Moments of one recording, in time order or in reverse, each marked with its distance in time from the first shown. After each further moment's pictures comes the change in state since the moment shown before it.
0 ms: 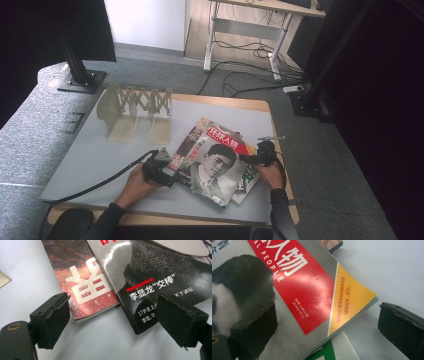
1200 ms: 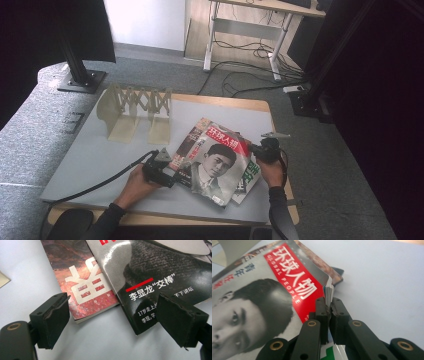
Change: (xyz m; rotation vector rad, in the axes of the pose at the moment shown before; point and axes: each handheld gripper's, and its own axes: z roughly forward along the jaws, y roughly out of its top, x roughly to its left) left arm -0.001 -0.001 0.000 0.001 0.002 0.005; right arm 0.019 0.016 -0.034 -0.136 -0.038 -0.100
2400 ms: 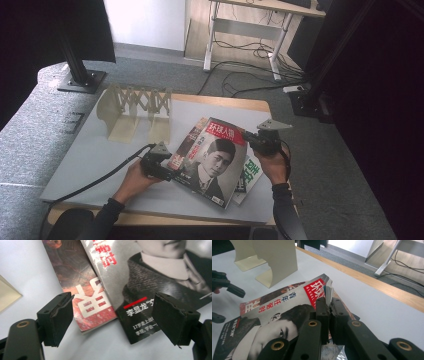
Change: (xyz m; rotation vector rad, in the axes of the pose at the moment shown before) left arm 0.008 0.021 -0.014 -0.028 -0.029 0.020; right arm 0.060 0.057 -0.060 -0.131 0.049 -0.228
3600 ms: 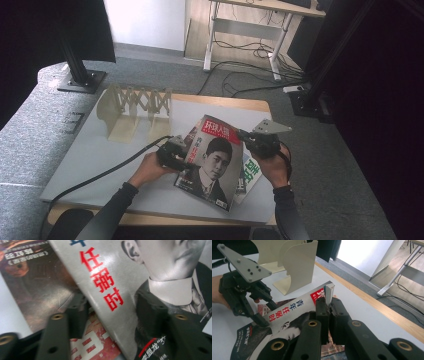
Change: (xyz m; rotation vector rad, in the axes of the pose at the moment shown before) left arm 0.011 0.038 0.032 0.052 -0.159 0.012; right arm 0.033 0.023 -0.025 -0.072 0.046 -0.165
